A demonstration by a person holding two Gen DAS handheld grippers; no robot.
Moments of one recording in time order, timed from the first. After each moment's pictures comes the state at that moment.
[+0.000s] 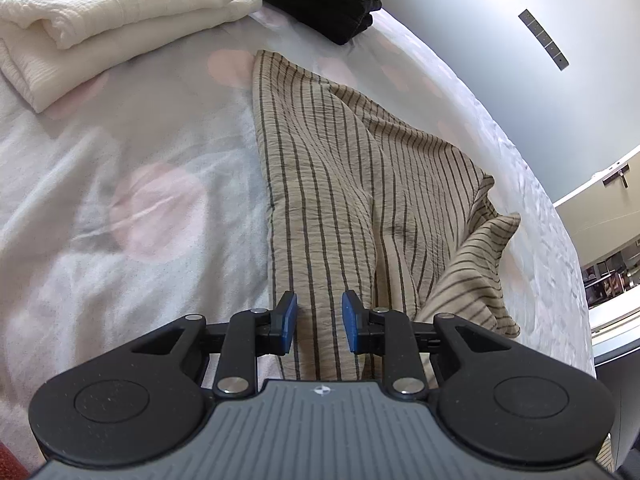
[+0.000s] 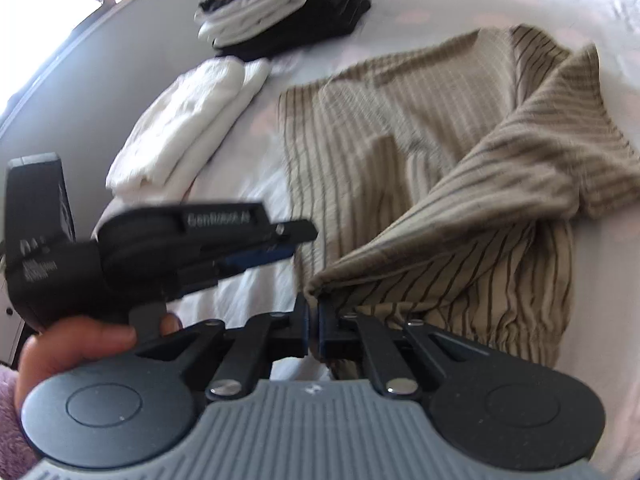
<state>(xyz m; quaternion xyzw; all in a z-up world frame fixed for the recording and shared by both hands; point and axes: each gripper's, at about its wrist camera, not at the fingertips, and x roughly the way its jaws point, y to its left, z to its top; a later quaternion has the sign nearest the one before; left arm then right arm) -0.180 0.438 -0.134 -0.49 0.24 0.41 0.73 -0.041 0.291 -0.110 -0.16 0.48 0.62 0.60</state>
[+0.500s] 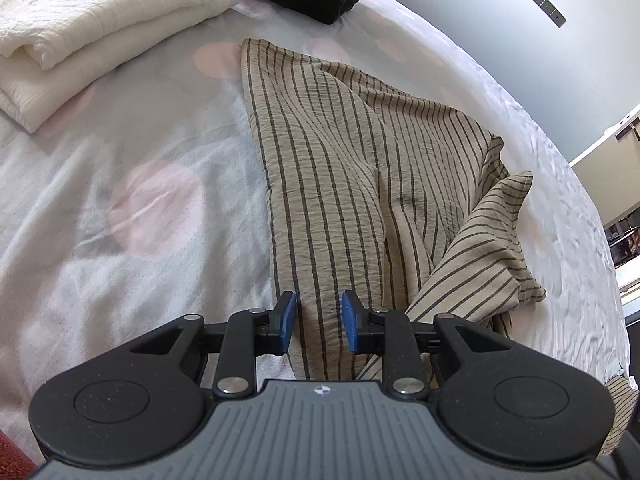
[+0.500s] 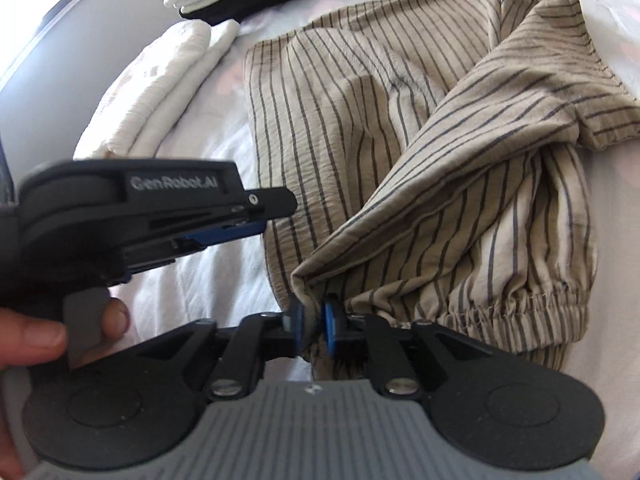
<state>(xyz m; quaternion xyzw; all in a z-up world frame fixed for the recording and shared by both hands) -0.166 0.431 -0.133 -0.44 0.29 0.41 0.74 -0.041 0.290 -0.140 -0.16 0.51 0.59 0.61</state>
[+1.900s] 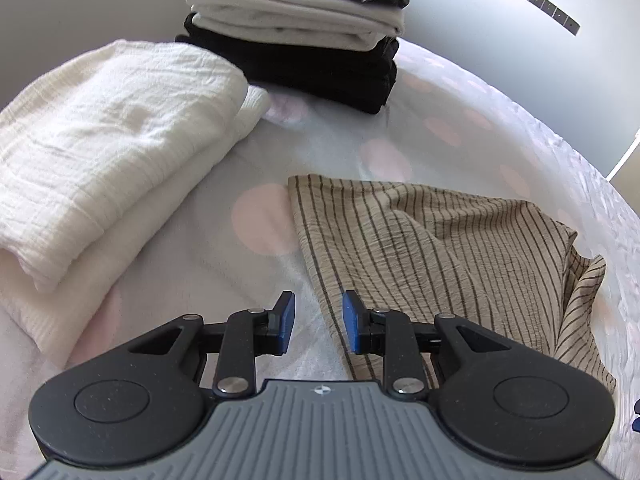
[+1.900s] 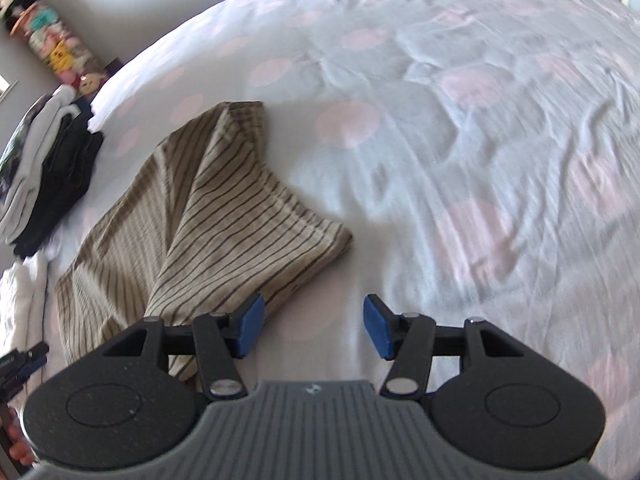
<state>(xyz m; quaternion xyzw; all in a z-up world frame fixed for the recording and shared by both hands) -0.161 0.553 -0.125 -0.35 0.30 0.47 0.75 0.188 0.241 -0.101 -0.02 0.54 0.35 0.77</state>
